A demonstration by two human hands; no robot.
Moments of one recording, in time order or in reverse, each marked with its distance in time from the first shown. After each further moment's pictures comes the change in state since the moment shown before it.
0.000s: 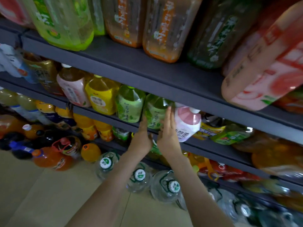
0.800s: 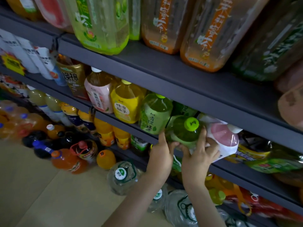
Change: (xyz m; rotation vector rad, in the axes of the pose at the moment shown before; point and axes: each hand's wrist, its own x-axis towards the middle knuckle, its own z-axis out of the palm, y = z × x) left_hand 0.005 -0.017 0.000 -0.135 0.357 0.146; right_hand 0.000 0.012 0.040 -0.130 0.510 0.064
